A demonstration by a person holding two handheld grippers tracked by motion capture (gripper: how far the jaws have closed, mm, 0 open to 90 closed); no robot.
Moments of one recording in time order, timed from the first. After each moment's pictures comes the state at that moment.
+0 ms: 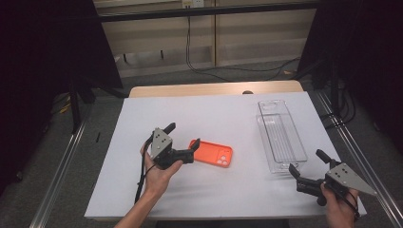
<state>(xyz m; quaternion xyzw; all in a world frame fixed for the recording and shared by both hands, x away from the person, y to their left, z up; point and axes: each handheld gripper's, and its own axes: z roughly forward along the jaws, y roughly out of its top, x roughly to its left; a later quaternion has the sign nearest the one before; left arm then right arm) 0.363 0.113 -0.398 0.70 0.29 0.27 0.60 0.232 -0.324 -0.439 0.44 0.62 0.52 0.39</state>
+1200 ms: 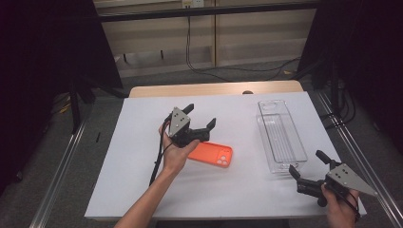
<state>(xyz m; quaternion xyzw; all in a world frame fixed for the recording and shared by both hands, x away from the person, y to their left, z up) 0.409 0.070 -0.386 0.69 0.27 0.27 0.62 0.230 -0.324 -0.439 0.43 0.62 0.52 0.39</state>
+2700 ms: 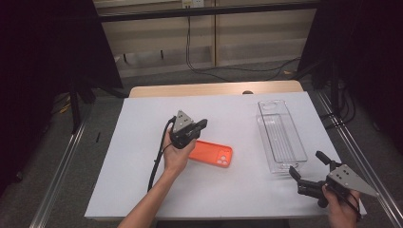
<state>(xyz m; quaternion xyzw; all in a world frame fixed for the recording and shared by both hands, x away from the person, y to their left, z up) 0.421 0.073 -0.407 0.76 0.30 0.19 0.54 0.228 -0.325 -0.439 0.43 0.62 0.53 0.38</state>
